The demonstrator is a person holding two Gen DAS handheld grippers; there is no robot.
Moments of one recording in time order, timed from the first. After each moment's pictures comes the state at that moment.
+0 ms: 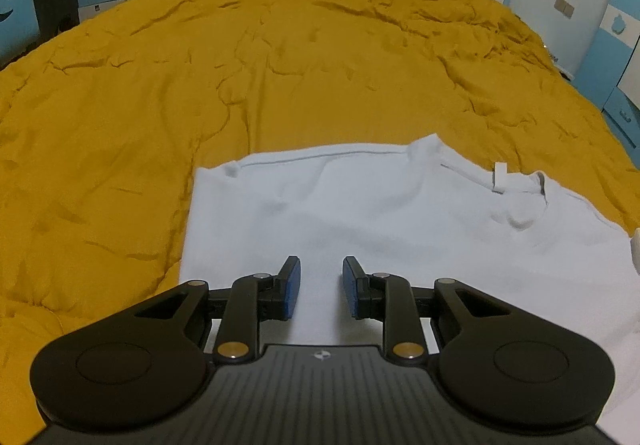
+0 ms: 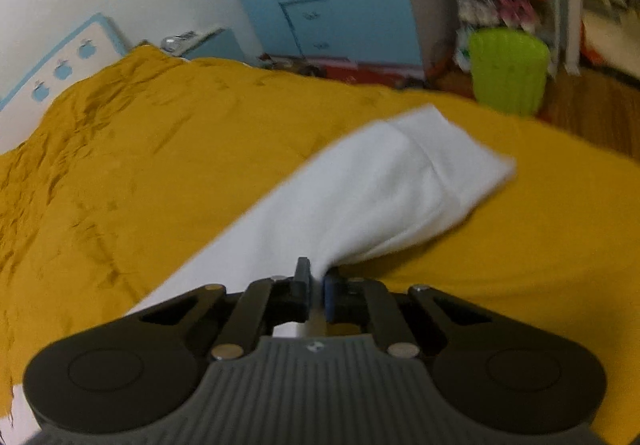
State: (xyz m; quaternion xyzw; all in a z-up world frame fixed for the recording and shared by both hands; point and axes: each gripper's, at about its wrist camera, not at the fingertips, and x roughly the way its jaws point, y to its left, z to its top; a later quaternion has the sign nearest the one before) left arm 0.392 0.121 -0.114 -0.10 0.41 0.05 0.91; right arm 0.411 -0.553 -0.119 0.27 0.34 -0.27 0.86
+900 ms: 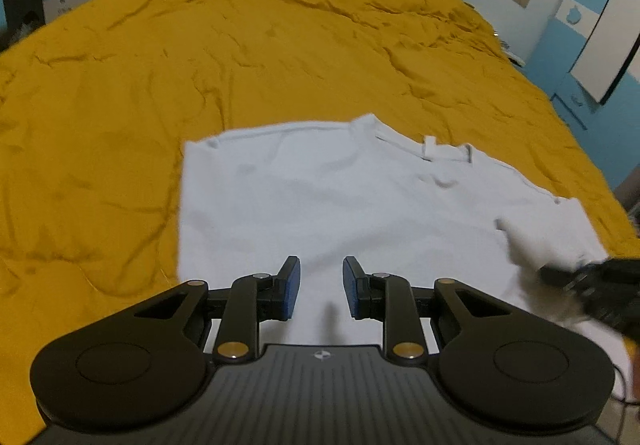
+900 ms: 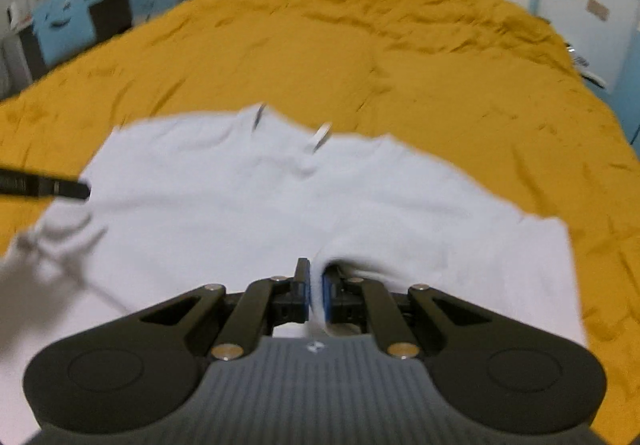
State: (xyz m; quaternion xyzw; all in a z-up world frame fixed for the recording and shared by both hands) left arm 0.339 0.120 -0.080 -0.12 0.43 -0.03 0.89; right arm 0.391 -0.132 -0.100 -0.08 0.42 0.18 0.89
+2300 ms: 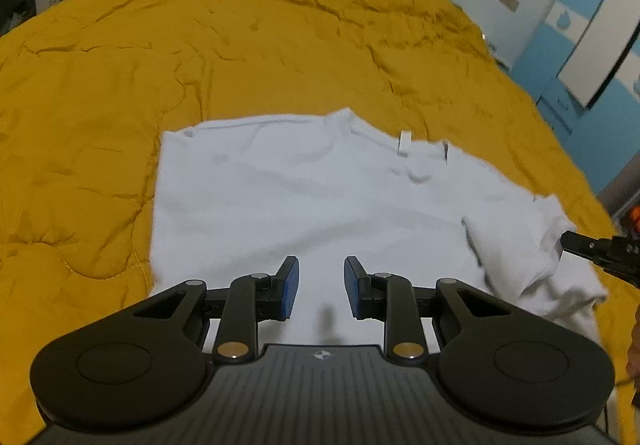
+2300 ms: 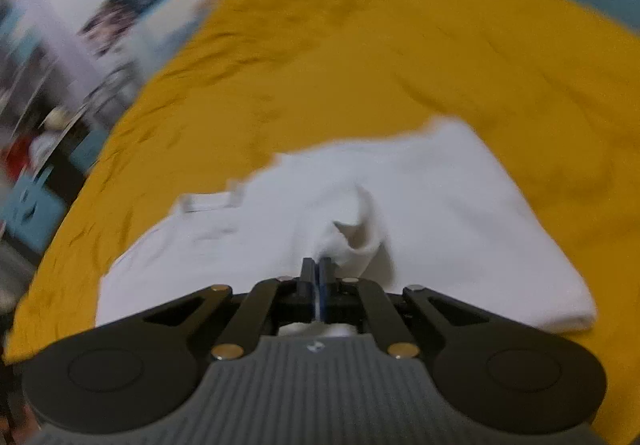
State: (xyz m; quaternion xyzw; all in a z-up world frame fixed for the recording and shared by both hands) left arm 0.332 0.110 -0.074 -0.14 0.42 -0.05 0.89; right arm 0.392 -0.237 -0.092 0.19 0.40 0.10 0.89
